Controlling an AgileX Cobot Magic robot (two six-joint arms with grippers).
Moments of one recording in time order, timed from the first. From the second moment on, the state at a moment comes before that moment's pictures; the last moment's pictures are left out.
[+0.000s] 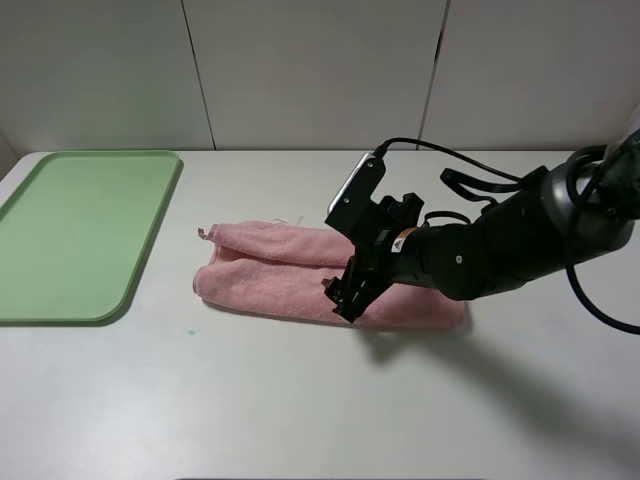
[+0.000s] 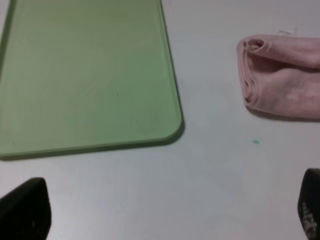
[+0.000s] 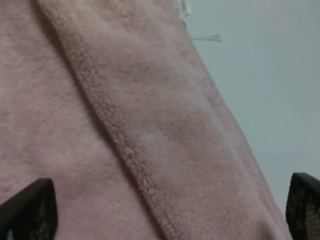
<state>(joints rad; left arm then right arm) -0.17 -0.01 -0.49 0.10 1.05 -0.08 0.70 1.92 -0.70 0.41 -0.45 -0.87</state>
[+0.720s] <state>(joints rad) -0.17 -0.01 -0.49 0.10 1.05 -0.08 0.65 2.05 -0.70 0.40 -0.70 -0.86</state>
